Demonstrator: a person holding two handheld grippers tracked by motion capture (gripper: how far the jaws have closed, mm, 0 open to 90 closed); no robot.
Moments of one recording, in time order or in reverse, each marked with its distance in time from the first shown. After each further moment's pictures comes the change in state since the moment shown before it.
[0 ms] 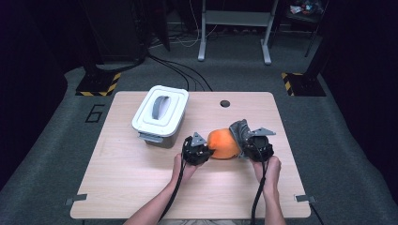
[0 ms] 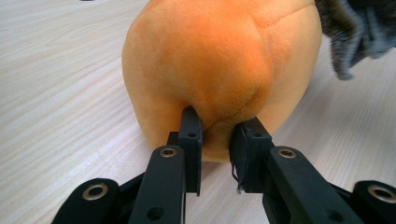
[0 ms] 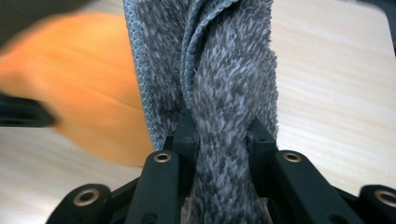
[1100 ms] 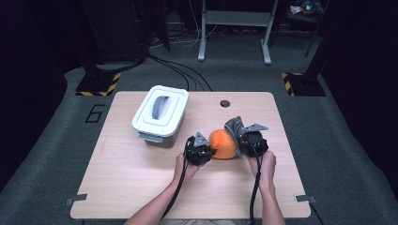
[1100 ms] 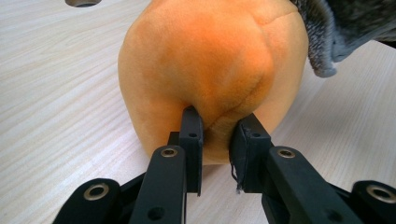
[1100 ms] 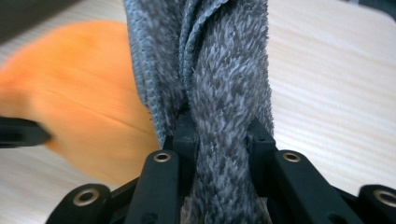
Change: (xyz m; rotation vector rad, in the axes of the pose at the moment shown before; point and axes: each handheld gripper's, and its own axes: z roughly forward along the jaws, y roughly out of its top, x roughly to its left) left arm -0.006 0.004 0.002 0.001 -0.003 0.010; right arm 0.002 0.011 0.018 0.036 -0.015 -0.021
